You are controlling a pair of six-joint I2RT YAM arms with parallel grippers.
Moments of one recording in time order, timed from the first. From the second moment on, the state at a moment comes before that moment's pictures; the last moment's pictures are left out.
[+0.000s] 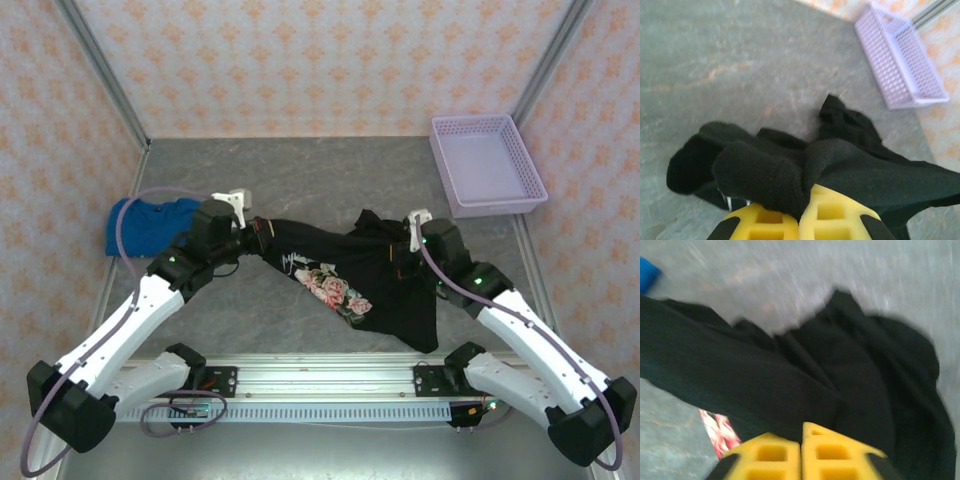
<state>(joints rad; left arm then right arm) -0.44 1.00 0.86 -0.45 0.10 -0.62 0.55 0.86 0.76 -0.64 0.03 0.33</state>
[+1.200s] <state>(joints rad) -0.44 1.05 0.84 -0.50 0.05 -0.61 0.75 1.35 0.89 -0.27 -0.21 0.08</state>
